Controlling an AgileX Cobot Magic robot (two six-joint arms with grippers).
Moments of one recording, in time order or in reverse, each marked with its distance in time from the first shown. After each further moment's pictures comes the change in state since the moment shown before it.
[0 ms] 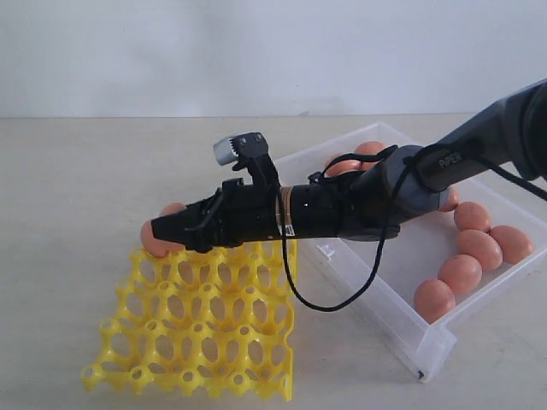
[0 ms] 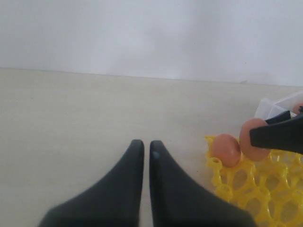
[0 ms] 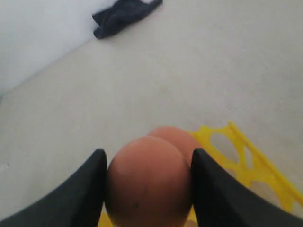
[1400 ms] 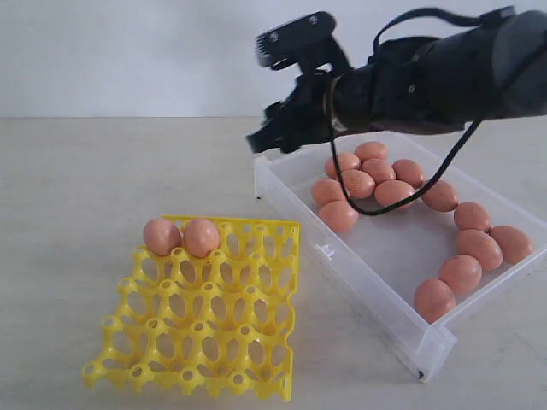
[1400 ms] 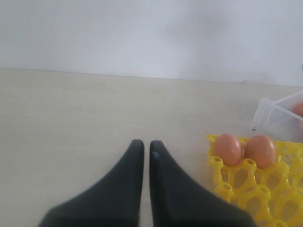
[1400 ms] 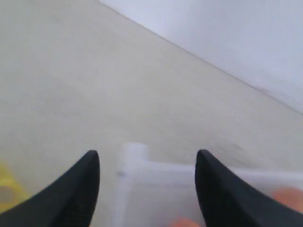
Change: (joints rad) left arm 0.000 0.000 0.000 0.000 0.000 0.000; right arm -0.006 -0.401 -0.006 -0.006 0.981 -0.089
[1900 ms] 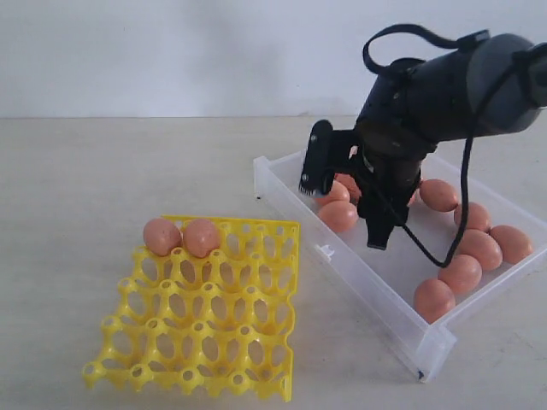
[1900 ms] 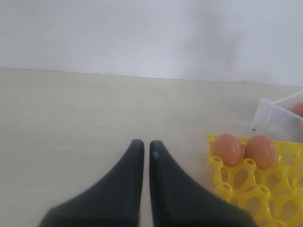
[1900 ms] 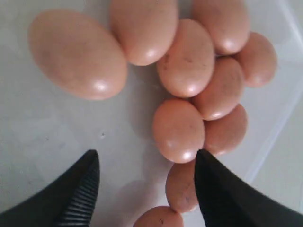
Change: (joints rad) left arm 0.000 0.000 0.000 0.000 0.000 0.000; right arm -0.002 0.069 0.002 0.376 0.612 -1.187
